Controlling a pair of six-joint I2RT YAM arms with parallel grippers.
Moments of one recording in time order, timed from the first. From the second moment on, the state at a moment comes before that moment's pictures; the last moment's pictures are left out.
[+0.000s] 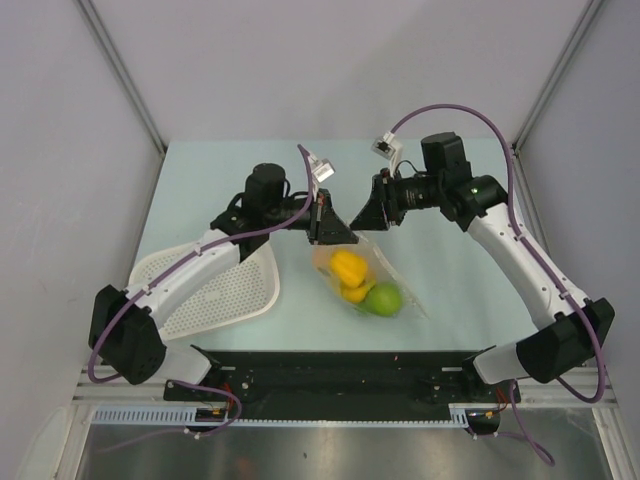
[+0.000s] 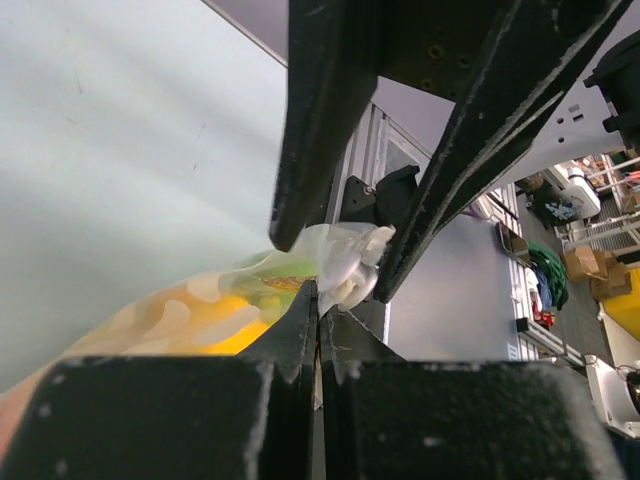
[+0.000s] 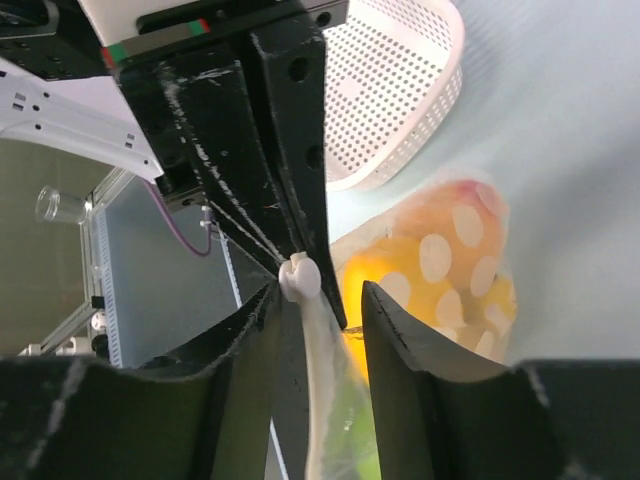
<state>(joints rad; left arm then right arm) -0.60 1.40 1.15 -0.05 0.91 -0.44 0.45 1.41 1.50 -0.68 -0.88 0.13</state>
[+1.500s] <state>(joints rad) -0.43 1.34 1.14 -0.11 0.67 -0.56 0.32 1.07 1.11 -0.68 -0.78 0.14</state>
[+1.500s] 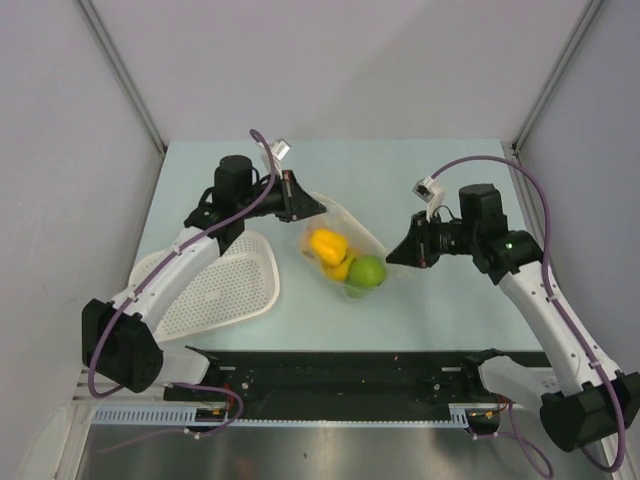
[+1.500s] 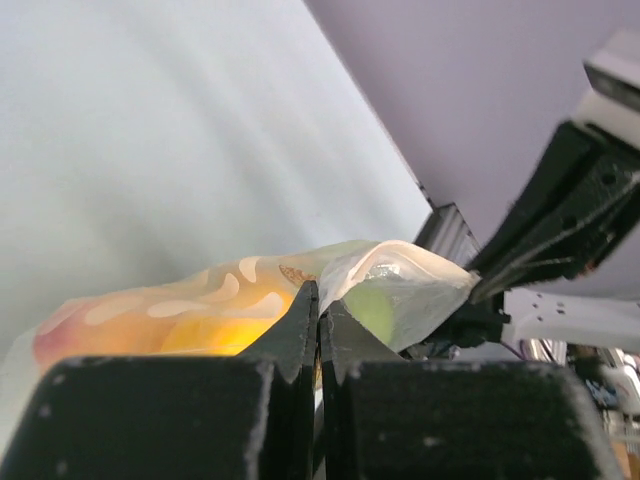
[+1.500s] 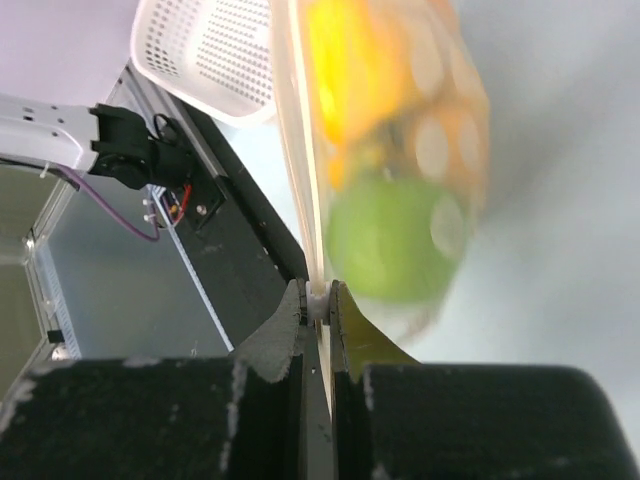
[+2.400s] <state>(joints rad) -0.45 1.41 1.17 -0.13 0.85 -0.44 0.32 1.14 1.16 -0.75 -0.62 0.27</state>
